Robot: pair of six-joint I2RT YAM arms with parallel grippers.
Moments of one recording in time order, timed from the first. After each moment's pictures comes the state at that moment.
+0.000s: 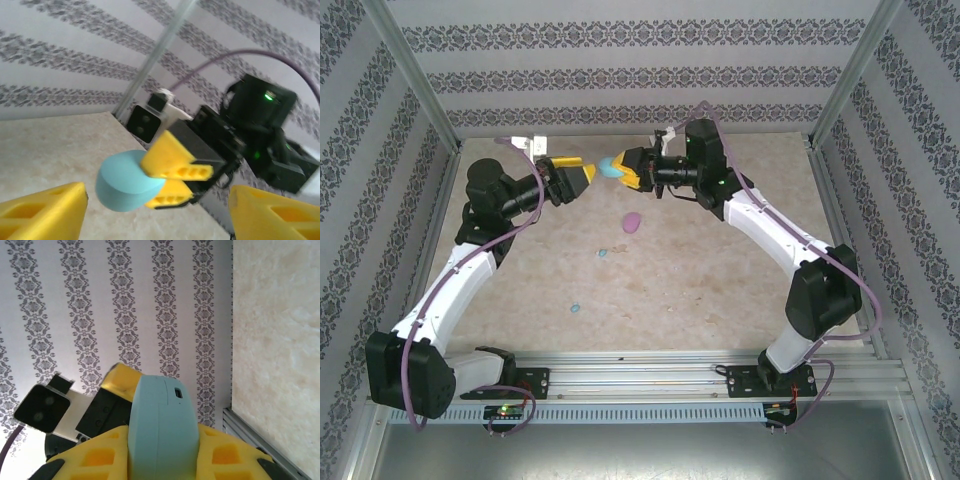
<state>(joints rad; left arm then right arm) -0.17 1.20 0.98 0.28 0.80 -0.55 0.48 1.66 1.43 -0.01 -0.88 1.41</state>
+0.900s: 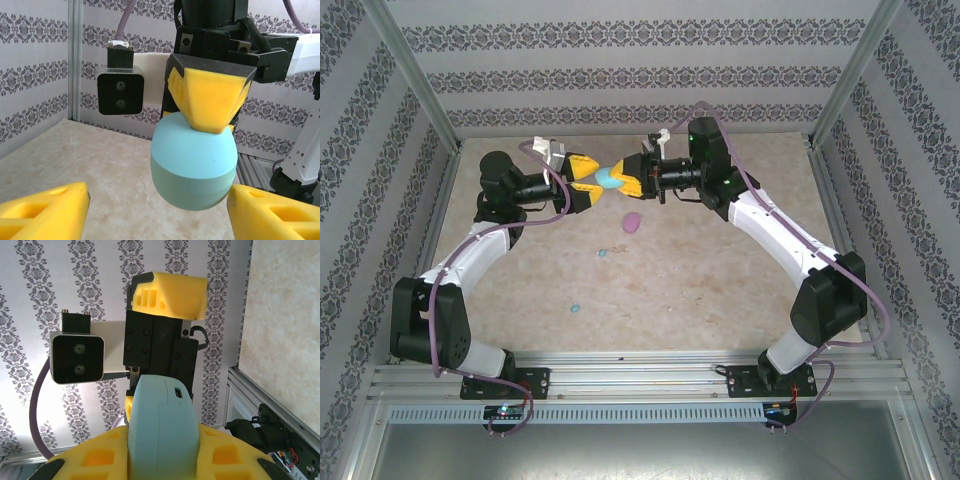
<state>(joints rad) -0.12 1.45 1.00 0.61 1.21 -0.28 0.49 1.62 1.45 -0.08 -1.04 1.39</state>
